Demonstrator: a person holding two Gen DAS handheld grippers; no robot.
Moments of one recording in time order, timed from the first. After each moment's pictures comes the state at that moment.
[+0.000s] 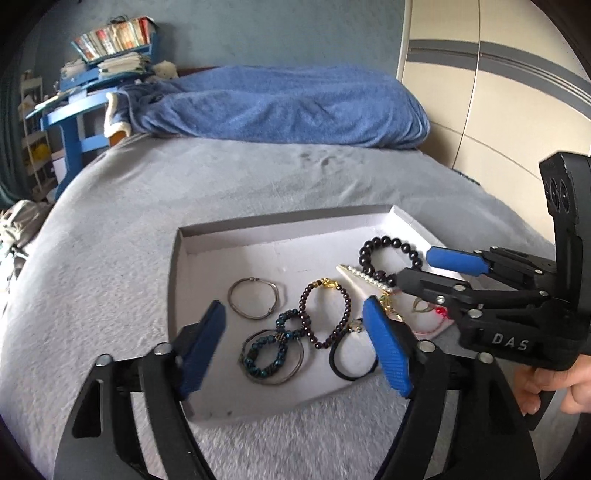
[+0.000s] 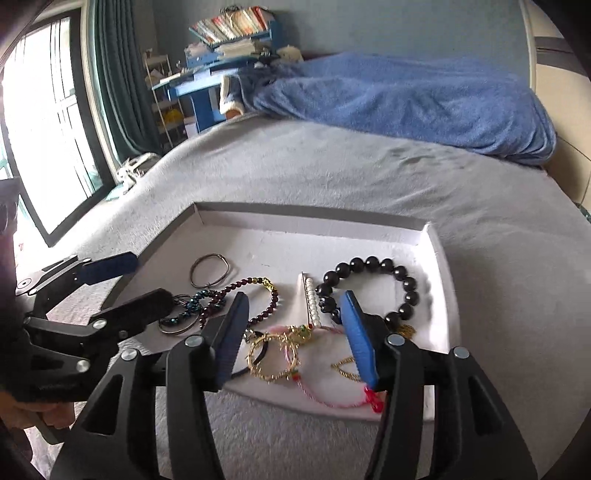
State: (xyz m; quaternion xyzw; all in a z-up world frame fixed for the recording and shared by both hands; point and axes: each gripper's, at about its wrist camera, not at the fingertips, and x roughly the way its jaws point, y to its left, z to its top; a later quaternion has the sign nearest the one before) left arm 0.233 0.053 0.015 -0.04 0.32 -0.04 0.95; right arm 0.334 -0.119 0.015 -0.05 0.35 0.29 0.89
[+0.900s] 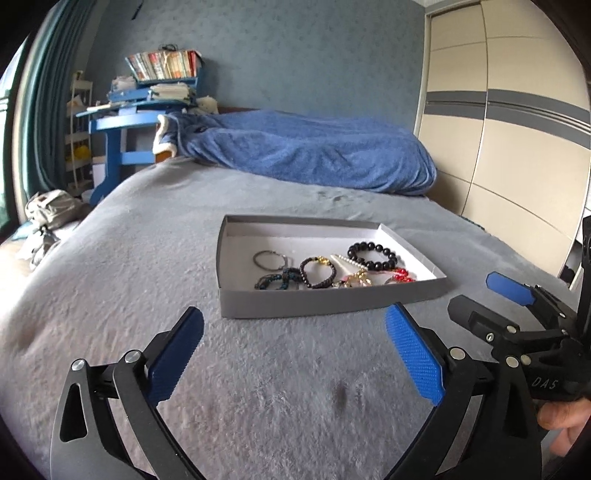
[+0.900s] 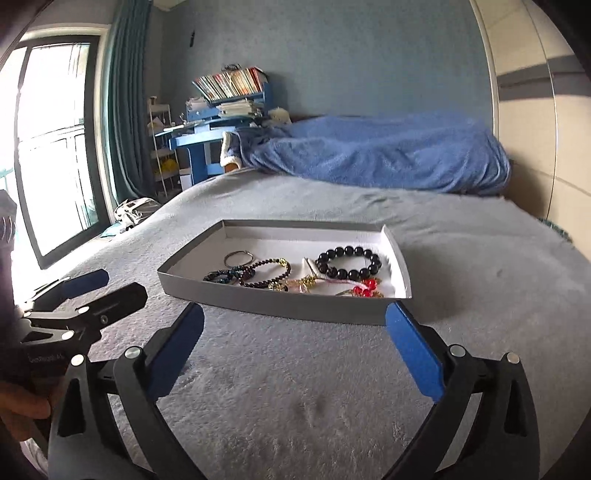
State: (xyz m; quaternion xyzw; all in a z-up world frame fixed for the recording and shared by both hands) left arm 0.105 0.039 0.009 -0.08 0.22 0.02 0.97; right arm 0.194 -0.165 0.015 -0.04 0.22 0.25 0.94
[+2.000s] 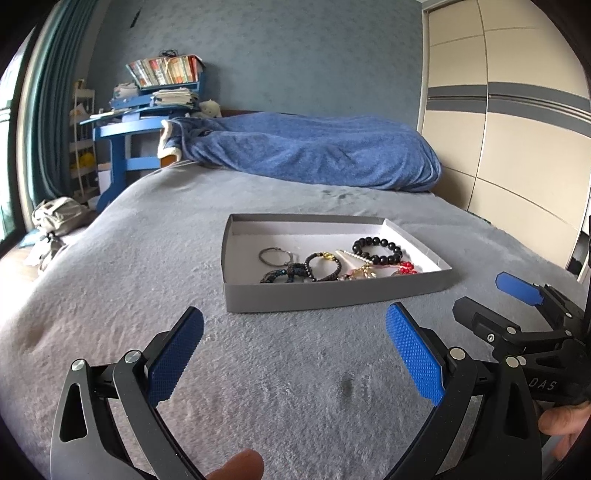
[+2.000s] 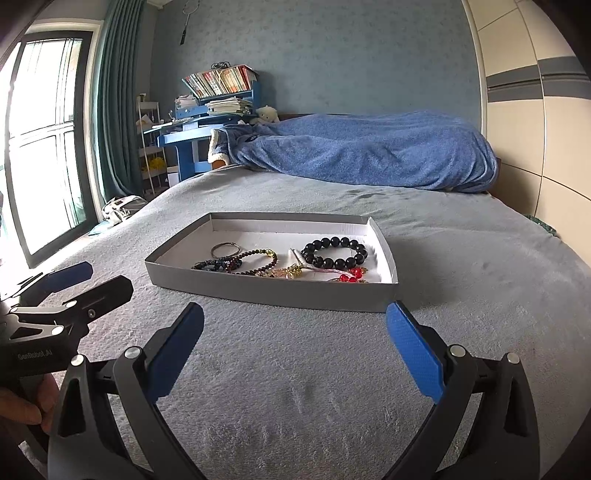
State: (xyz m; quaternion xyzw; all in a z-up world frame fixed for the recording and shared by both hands) left arm 0.103 0.033 0.002 -0.06 0.23 0.03 0.97; right arm 0.188 -0.166 0.005 -0.04 0.22 0.23 0.95
